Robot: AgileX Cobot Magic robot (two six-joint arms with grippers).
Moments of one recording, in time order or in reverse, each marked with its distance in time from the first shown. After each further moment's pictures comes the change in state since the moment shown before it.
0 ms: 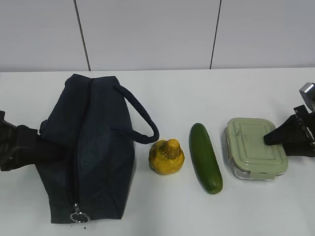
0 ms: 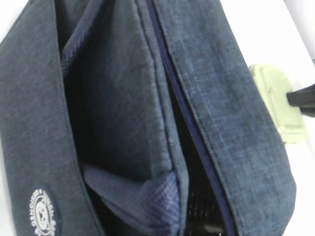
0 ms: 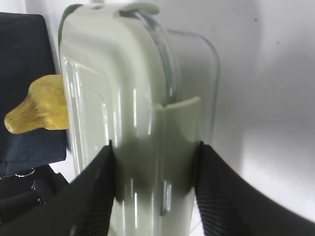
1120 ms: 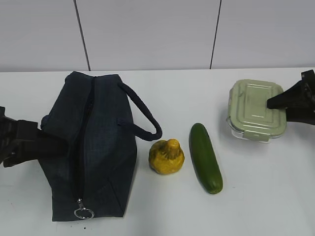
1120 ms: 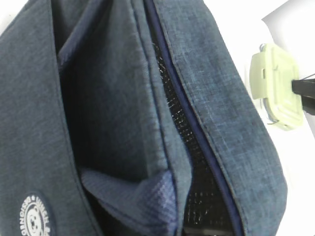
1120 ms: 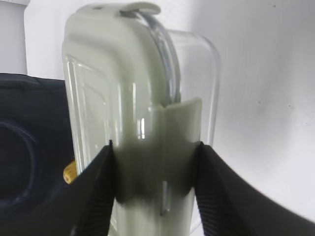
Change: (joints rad) left arm 0.000 0.000 0.000 -0.082 0.004 0.027; right arm 0.011 -0.161 0.003 0.145 -0.062 0.035
